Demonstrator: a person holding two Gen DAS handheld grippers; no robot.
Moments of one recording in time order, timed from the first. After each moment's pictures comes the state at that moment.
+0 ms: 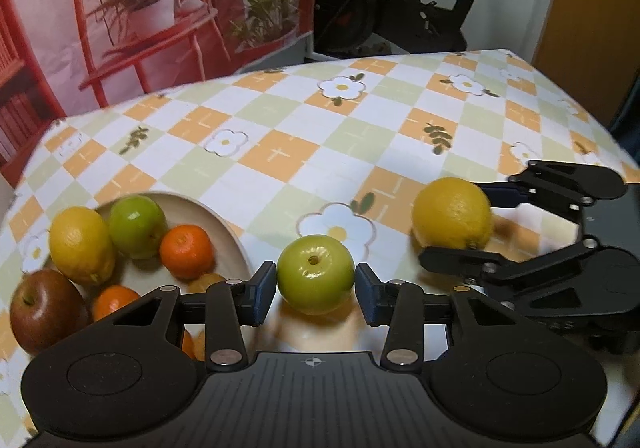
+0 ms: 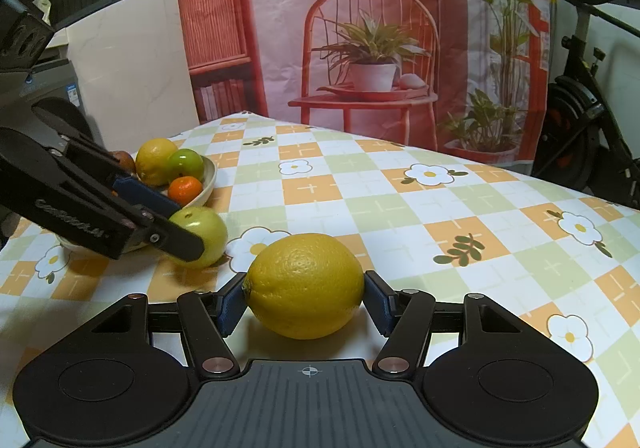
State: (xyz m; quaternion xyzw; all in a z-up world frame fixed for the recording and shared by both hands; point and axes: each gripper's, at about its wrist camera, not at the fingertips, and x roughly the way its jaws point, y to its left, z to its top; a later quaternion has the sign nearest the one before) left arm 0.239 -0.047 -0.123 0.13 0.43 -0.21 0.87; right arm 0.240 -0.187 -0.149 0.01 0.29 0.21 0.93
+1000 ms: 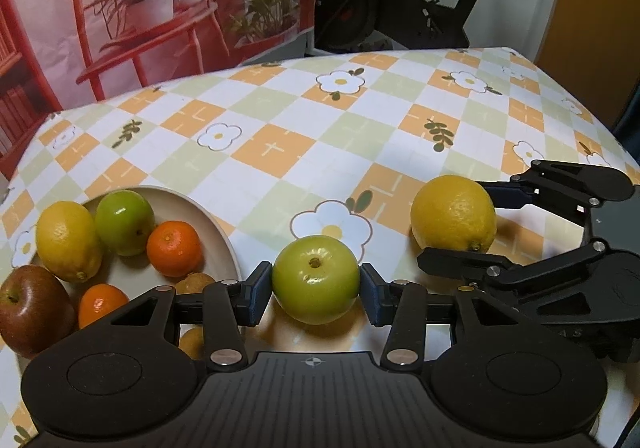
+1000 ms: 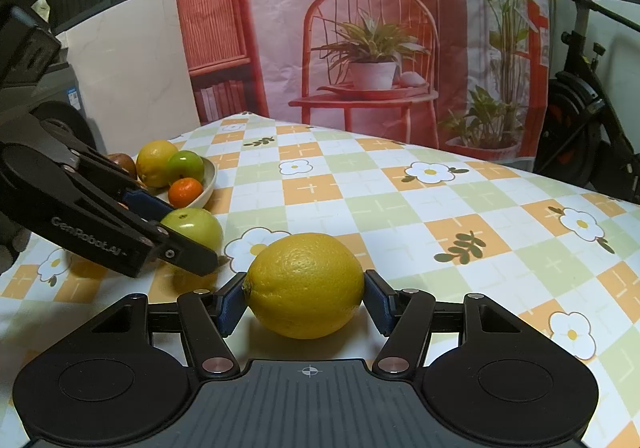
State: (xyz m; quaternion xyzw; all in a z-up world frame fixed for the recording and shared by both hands) left arm 0.240 -0.053 -0.130 0.13 0.43 -0.21 0.87; right arm 0.240 -0.188 -0.149 0.02 0.29 0.21 0.93
